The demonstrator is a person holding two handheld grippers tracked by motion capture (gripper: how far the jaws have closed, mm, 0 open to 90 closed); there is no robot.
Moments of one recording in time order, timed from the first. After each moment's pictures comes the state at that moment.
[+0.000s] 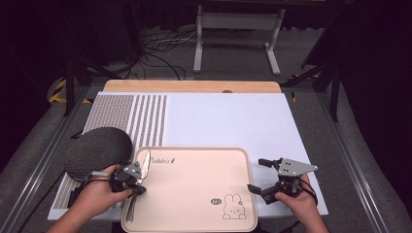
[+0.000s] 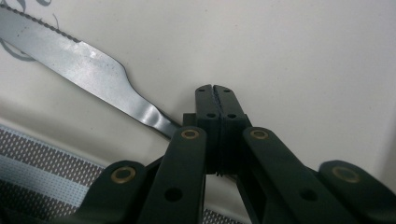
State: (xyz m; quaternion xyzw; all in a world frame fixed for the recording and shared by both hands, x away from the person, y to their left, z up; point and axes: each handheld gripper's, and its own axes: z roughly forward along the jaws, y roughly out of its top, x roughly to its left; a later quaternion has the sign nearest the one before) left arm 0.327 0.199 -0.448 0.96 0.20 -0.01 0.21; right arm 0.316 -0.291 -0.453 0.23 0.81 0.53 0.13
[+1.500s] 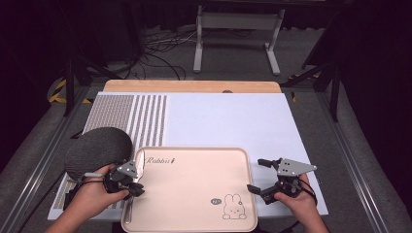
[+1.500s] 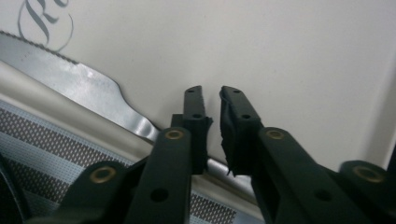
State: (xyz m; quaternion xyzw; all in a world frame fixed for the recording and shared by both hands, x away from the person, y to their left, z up) left arm 0.320 0.205 -0.435 0.95 0.22 0.00 0.24; right arm 0.316 -0.290 -0.454 0.23 0.81 0.53 0.13
